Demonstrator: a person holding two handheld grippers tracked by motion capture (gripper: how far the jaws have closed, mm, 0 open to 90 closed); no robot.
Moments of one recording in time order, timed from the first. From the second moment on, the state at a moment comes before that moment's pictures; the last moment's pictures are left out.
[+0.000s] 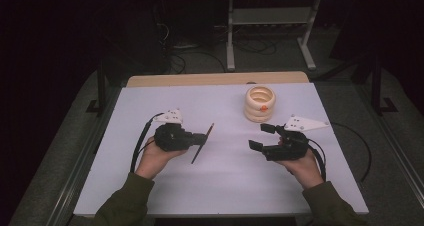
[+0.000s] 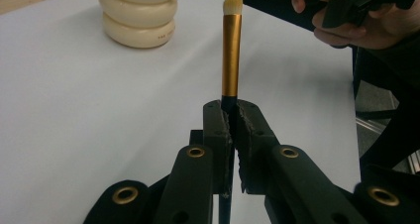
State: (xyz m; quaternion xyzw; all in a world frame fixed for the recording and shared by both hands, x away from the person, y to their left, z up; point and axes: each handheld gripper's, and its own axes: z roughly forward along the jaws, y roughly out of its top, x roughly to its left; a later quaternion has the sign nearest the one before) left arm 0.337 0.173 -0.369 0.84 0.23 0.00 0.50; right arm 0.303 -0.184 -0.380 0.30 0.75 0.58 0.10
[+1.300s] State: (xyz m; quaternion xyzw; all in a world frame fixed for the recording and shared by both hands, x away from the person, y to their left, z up) left arm 0.325 0.143 -0.371 0.83 0.21 0.01 0.52; right arm 0.318 -0.131 -0.374 0.26 0.74 0.61 0.03
